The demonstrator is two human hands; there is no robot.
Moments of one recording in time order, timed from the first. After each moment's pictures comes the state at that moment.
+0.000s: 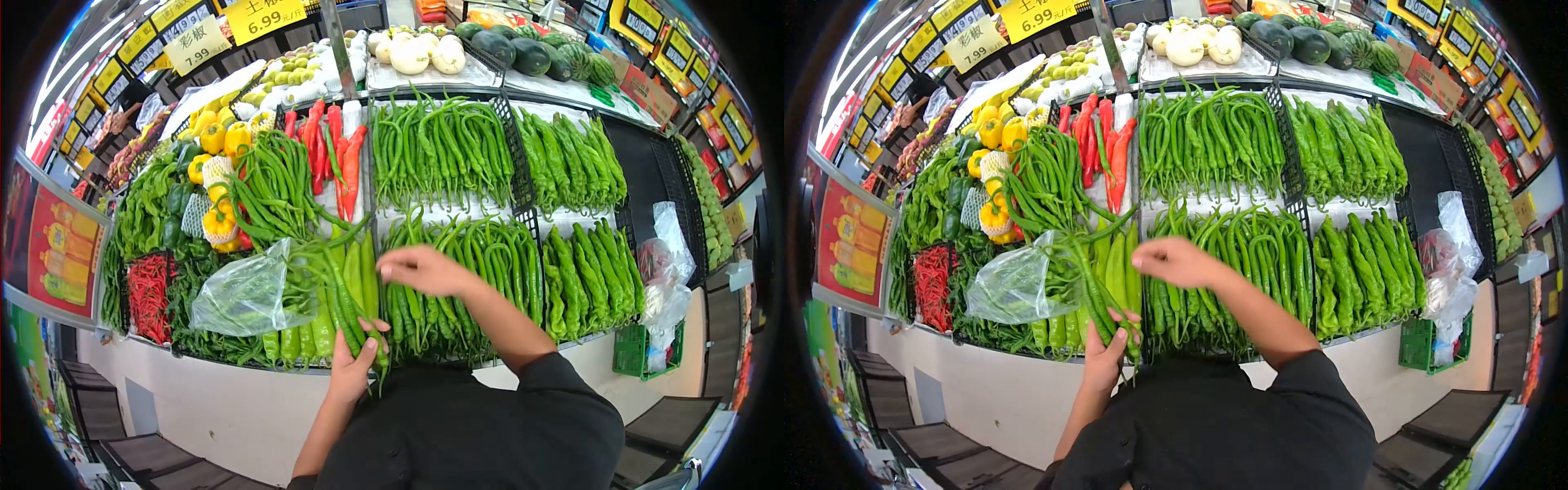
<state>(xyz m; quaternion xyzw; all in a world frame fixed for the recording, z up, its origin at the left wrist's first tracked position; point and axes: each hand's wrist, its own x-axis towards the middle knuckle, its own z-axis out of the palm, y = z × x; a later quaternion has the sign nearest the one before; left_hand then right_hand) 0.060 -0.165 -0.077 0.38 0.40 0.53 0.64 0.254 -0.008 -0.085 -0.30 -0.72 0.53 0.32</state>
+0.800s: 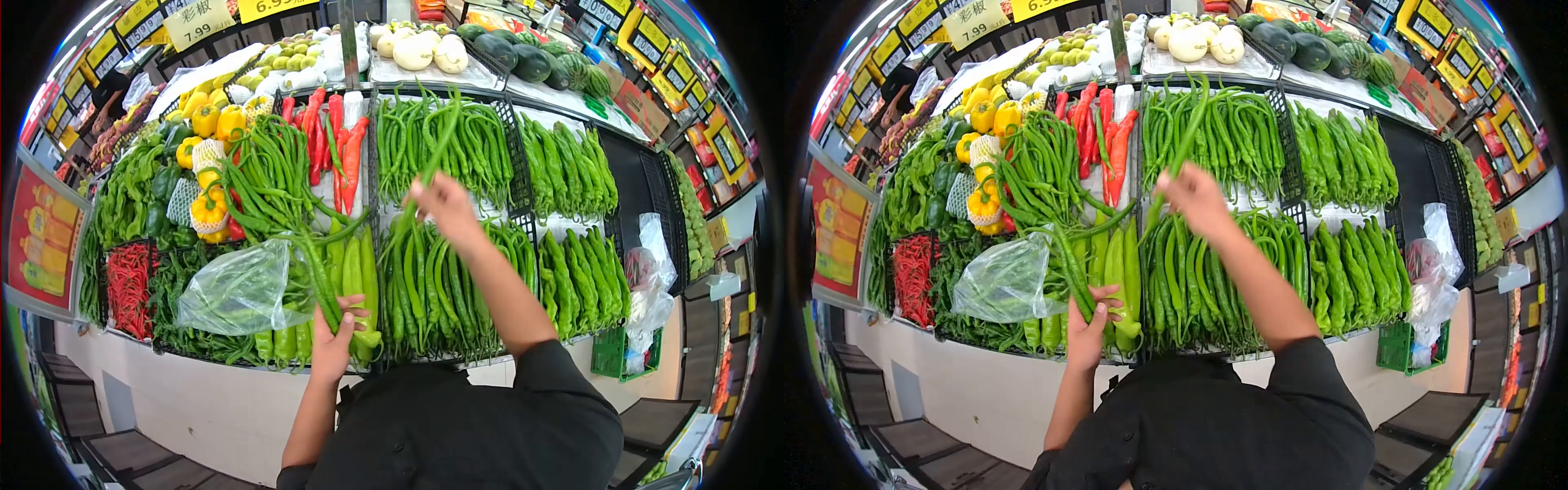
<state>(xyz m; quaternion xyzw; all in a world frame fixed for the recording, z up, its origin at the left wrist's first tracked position) 0.023 -0.127 -0.094 0.40 0.45 0.55 0.58 0.249 0.043 -0.028 -0.48 -0.57 0.49 0.46</state>
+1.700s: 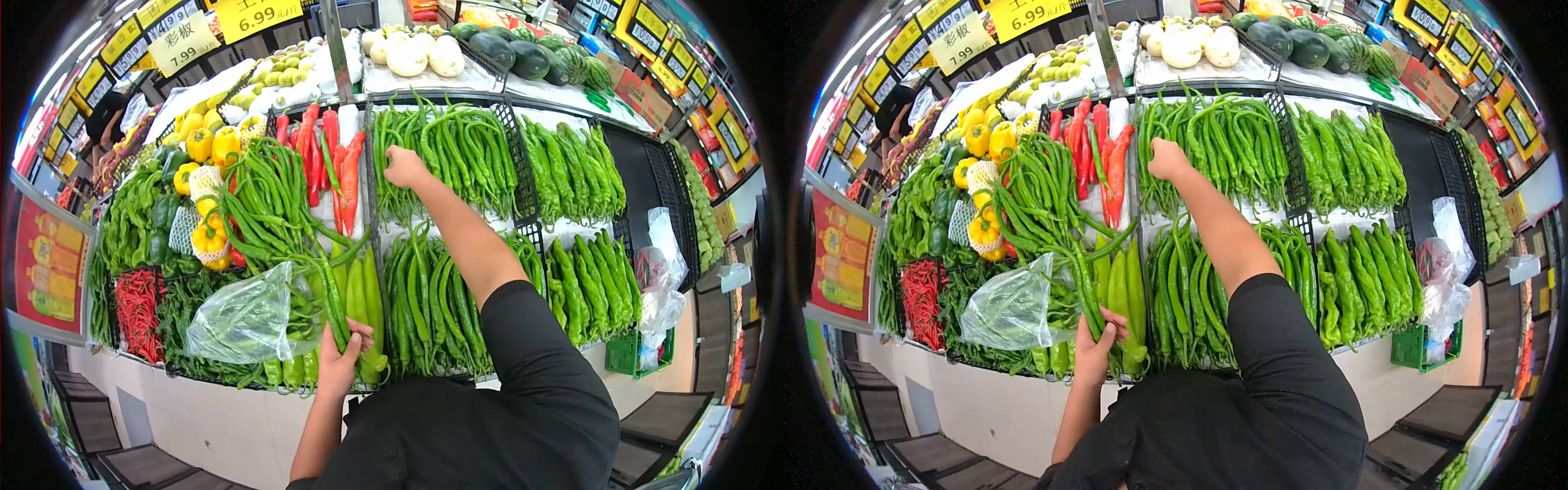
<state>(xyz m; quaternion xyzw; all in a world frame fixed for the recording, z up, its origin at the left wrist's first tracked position) 0.021 -0.107 -0.104 0.40 0.47 0.51 0.60 0.234 0.264 -0.147 -0.63 -0.72 0.19 0.24</state>
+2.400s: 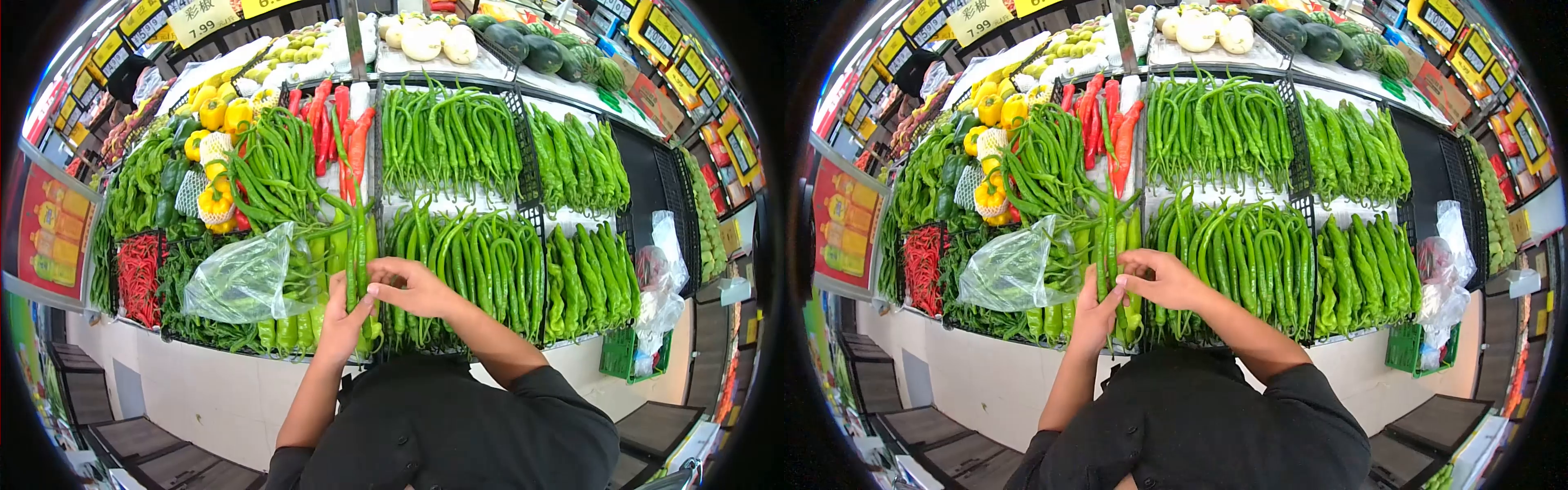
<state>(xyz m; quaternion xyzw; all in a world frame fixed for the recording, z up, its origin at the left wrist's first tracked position) 0.044 -0.106 -0.085 0.44 0.44 0.51 0.60 0.216 -0.045 -0.083 -0.33 -0.66 0.59 0.34</state>
